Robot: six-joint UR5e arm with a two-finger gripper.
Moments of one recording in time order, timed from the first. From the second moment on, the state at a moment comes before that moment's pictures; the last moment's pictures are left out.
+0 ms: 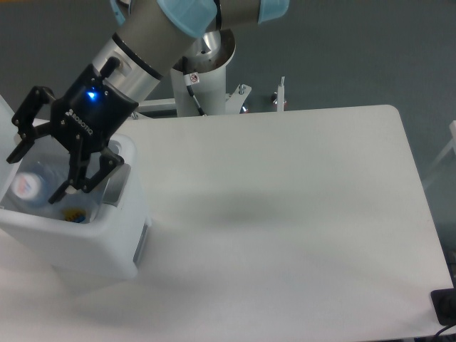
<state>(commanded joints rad) 2.24 -1.73 -1.53 -0.87 0.65 0.50</state>
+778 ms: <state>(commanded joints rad) 2.52 -1.81 -1.52 -0.87 0.64 0.50</state>
